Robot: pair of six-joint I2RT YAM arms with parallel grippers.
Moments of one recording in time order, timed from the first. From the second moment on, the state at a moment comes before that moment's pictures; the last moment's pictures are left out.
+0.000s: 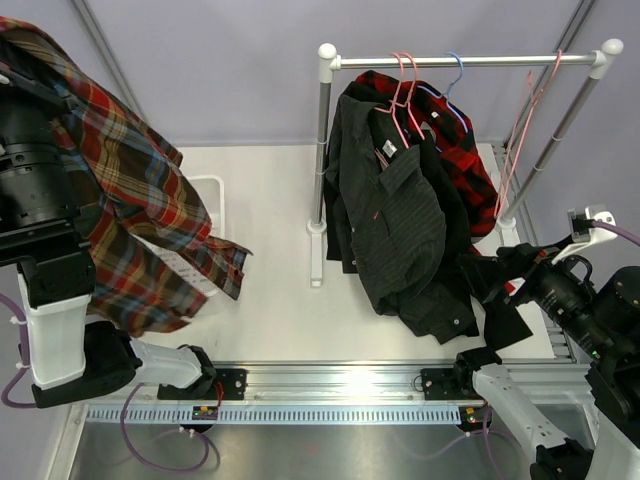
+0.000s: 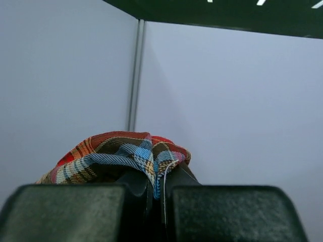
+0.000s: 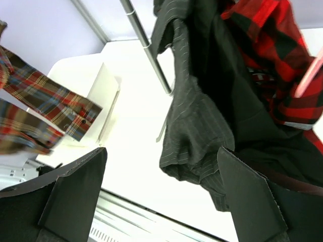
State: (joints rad) left arm -0.95 1.30 2.34 0.12 -0.96 0.92; right arm 0.23 0.68 1.67 -1.17 -0.22 0.33
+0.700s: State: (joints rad) left arm -0.36 1.51 2.42 0.25 -0.62 0.74; right arm 0.33 0.75 1.57 -1.15 -0.22 0.32
